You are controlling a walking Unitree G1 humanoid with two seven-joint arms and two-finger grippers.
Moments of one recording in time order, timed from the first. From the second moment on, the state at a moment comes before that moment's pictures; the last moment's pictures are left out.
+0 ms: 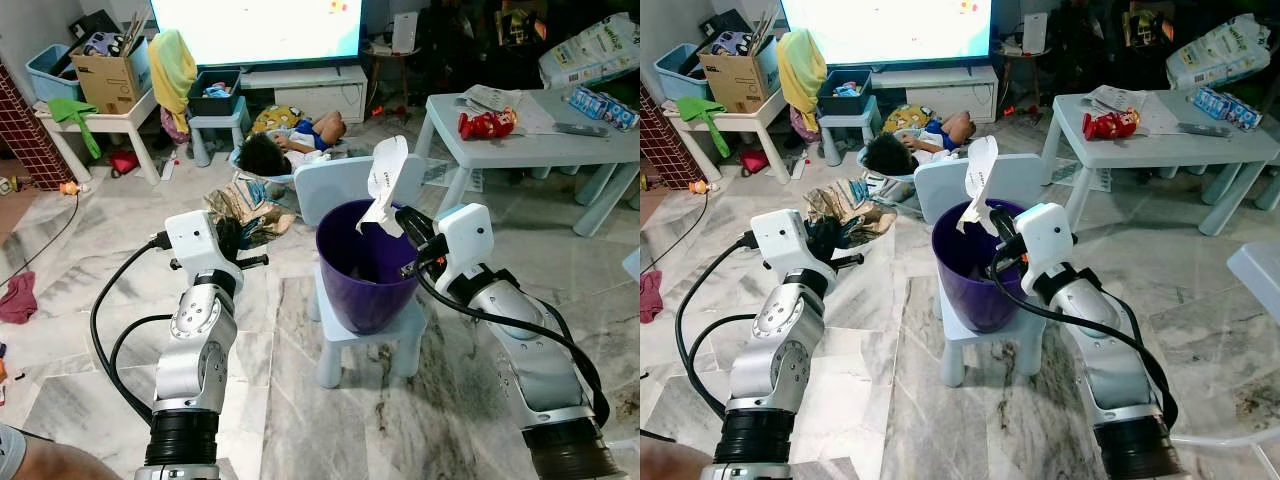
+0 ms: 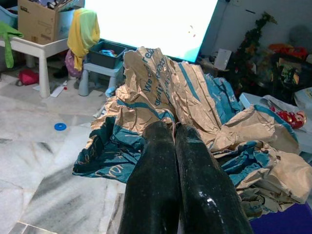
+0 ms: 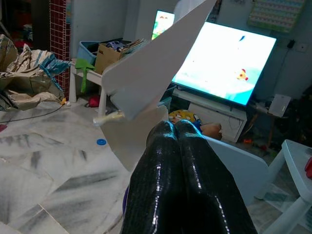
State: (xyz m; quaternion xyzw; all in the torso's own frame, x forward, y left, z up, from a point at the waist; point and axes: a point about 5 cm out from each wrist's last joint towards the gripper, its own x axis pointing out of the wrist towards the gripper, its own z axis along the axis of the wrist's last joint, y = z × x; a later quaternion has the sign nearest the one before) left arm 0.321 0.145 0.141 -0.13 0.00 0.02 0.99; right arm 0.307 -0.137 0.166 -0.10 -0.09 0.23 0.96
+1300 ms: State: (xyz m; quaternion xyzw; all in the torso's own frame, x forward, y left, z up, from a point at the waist) left arm 0.322 0.143 0.146 -0.13 -0.01 0.01 0.99; right arm 0.306 -0.141 0.168 -0.11 -0.10 0.22 0.96
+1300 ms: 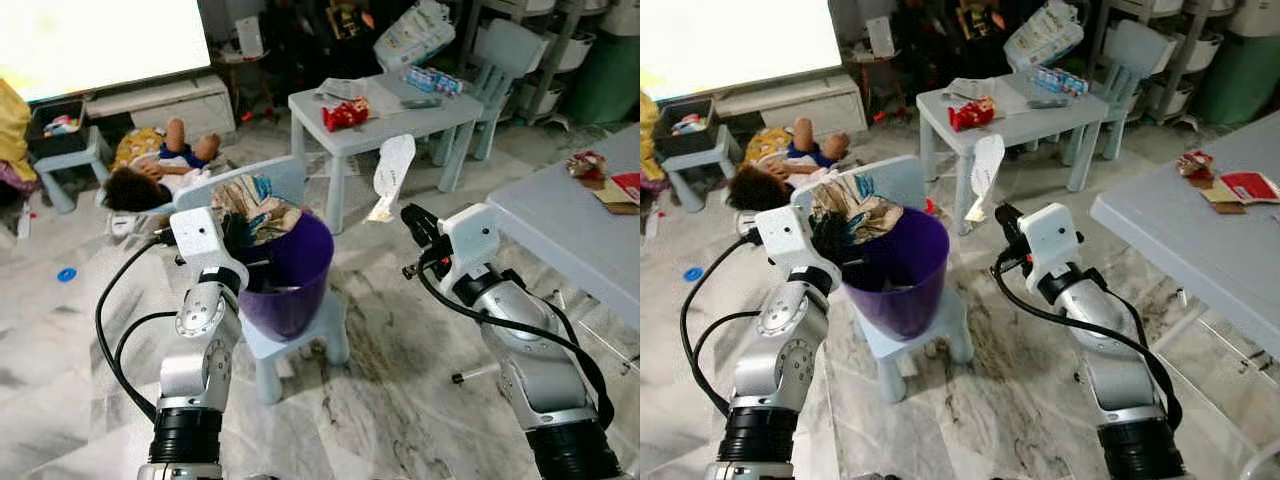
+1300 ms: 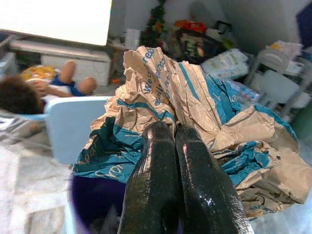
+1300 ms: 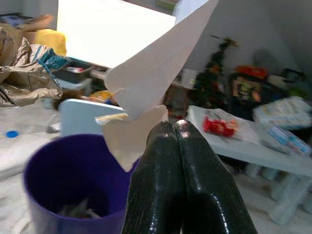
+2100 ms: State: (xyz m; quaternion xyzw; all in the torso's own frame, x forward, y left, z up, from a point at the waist) left arm 0.321 0.157 0.142 -0.12 0.00 0.04 0.99; right arm 0.304 -0.128 0.173 -0.11 -0.12 0.25 0.96
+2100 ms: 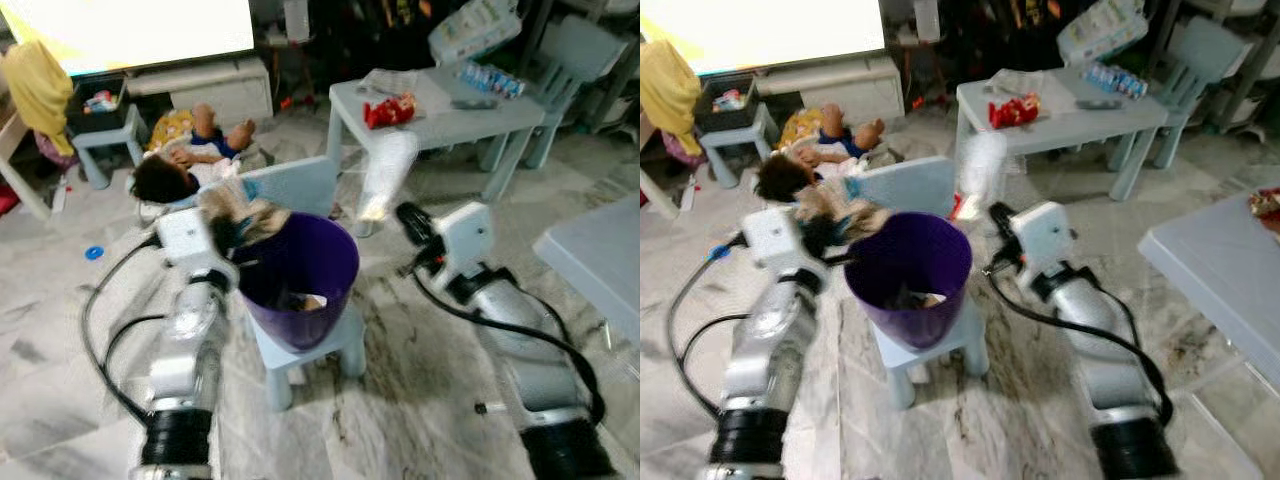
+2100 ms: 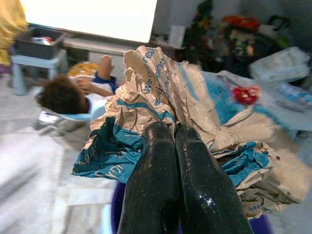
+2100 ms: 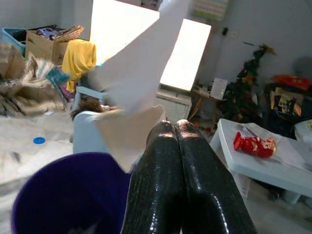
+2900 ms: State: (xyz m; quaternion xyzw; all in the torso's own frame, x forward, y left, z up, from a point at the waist) left arm 0.319 0.156 0.134 -0.11 0.01 0.05 0.99; right arm 0.302 -0.128 0.171 -0.12 -0.12 0.26 0.95
